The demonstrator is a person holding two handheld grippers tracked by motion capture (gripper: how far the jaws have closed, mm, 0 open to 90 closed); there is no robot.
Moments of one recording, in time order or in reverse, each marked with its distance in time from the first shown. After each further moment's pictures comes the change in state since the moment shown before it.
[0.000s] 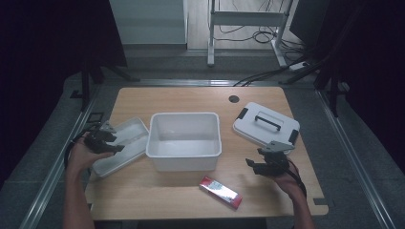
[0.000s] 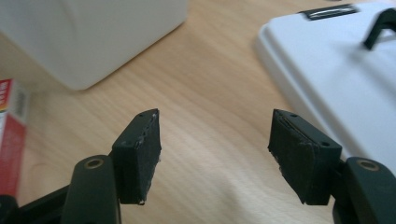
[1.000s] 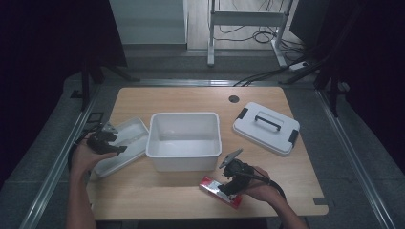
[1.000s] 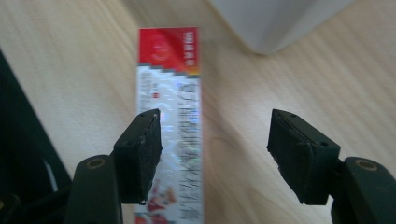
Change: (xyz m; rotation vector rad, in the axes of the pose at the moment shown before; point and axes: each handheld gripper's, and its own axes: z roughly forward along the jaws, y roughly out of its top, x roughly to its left) left arm -0.004 -0.001 0.006 -0.015 0.026 -0.044; right arm 0.106 0.046 0.026 0.420 0.238 -0.189
